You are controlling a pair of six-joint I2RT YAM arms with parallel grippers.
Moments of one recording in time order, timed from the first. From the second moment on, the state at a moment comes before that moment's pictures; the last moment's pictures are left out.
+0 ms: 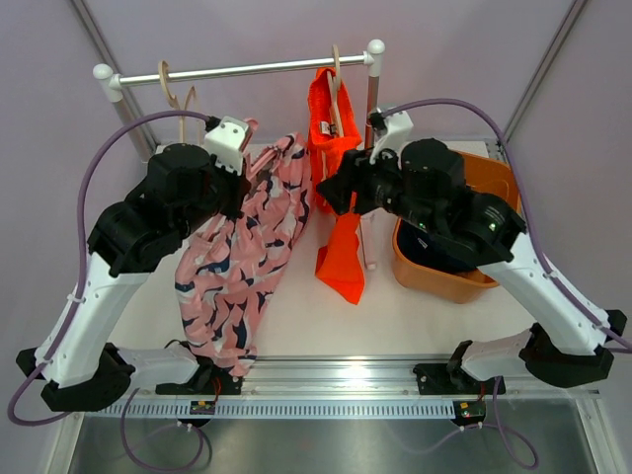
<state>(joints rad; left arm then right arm) -0.71 1.20 1.83 -1.02 -0.28 -0.05 0.90 1.29 1.78 -0.71 0.15 0.40</state>
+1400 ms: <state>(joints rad) -0.71 1.05 1.76 -1.05 -0.17 -0.08 1.02 1.82 2.22 -0.72 0.37 0.37</state>
